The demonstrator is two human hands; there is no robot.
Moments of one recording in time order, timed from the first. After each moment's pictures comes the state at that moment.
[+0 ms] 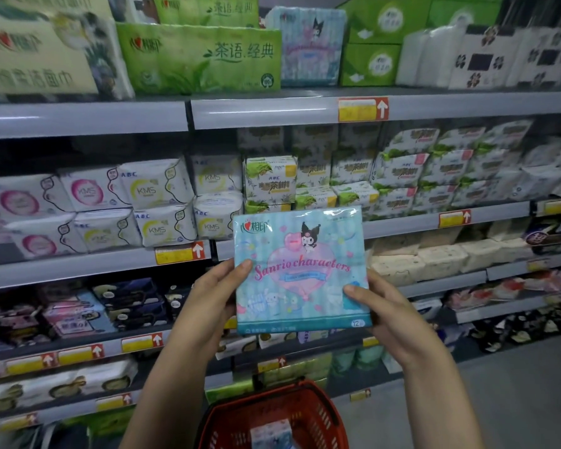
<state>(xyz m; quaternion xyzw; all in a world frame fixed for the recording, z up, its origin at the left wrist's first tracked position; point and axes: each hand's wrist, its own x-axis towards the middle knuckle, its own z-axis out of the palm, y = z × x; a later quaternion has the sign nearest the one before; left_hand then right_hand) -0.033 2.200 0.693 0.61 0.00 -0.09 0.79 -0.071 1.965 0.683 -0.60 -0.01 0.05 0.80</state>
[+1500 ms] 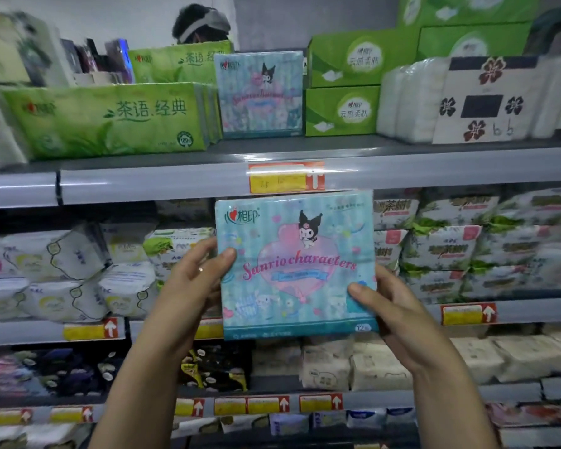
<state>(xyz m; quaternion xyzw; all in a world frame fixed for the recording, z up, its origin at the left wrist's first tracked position) 0.095 2.026 0.763 0.66 -0.06 0.07 0.74 0.091 1.777 0.743 -0.59 -0.13 0.05 0.80</state>
